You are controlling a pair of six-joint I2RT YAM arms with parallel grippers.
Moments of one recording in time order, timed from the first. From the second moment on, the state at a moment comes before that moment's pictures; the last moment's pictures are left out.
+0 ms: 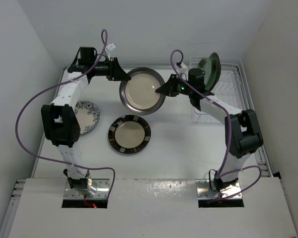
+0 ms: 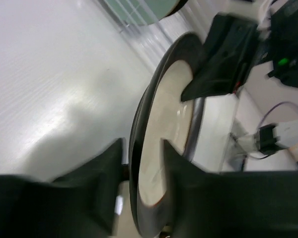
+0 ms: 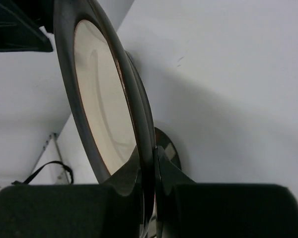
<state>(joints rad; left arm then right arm) -0.04 1.90 1.74 -0.41 1.08 -0.14 0.30 1.80 1.17 0.34 -0.70 0.56</state>
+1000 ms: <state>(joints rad) 0.16 1.89 1.74 -0.65 0.54 -0.01 -0.18 1.40 1.49 -0.05 0.22 -0.12</state>
